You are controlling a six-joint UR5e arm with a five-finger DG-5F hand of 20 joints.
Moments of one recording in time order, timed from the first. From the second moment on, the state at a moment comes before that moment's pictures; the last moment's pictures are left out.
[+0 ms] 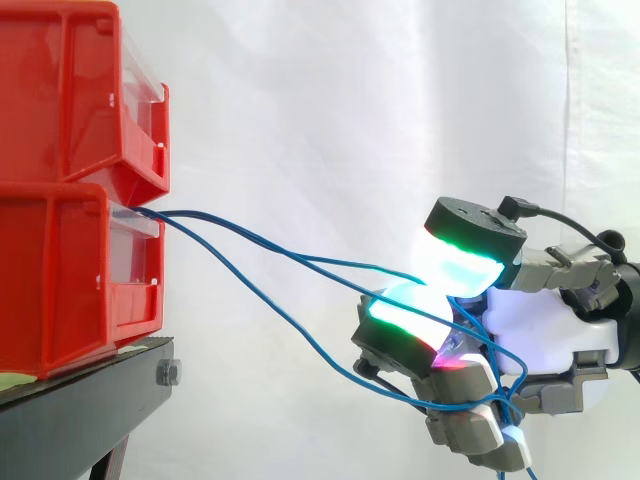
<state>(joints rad) 0.00 -2.27 -1.30 -2.76 -1.63 -0.08</state>
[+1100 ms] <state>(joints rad) 0.00 -2.27 -1.30 -2.76 -1.63 -0.08</state>
